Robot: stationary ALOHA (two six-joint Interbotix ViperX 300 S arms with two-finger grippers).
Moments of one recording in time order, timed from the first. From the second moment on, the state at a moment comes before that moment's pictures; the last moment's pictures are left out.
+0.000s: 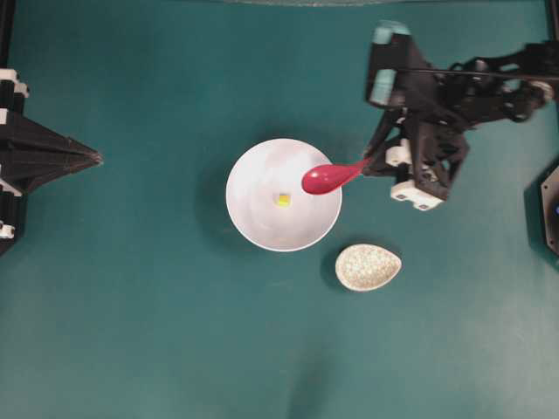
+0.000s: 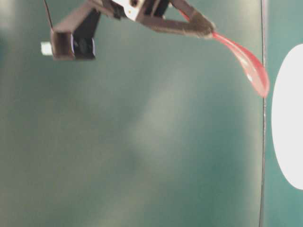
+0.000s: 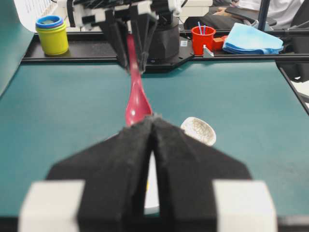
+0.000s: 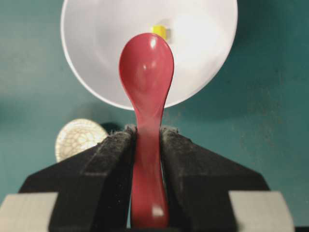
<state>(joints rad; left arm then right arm) 0.00 -1.01 1.16 0.01 -0.16 0.03 -0.23 -0.27 0.56 0.38 0.72 -0.20</state>
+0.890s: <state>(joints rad) 0.00 -1.01 1.16 0.01 -0.16 0.03 -0.22 -0.03 0.40 0.35 0.88 -0.18</state>
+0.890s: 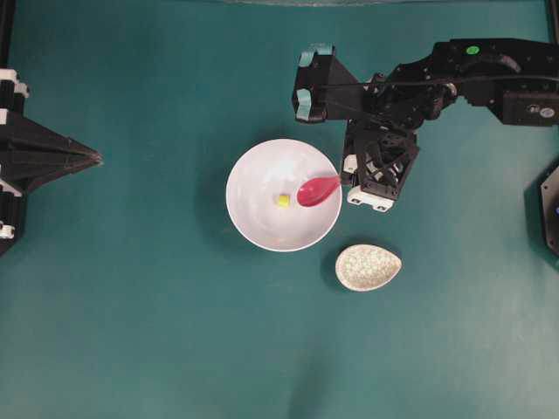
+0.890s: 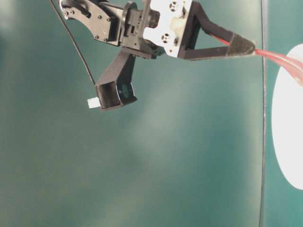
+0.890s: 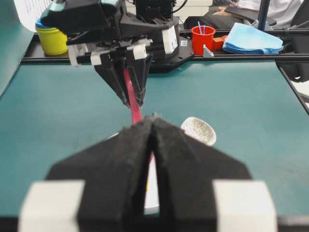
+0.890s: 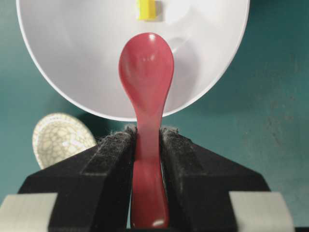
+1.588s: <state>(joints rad) 0.00 -1.02 1.16 0.01 -0.16 0.03 -0.20 0.06 0.36 0.35 0.86 -0.18</state>
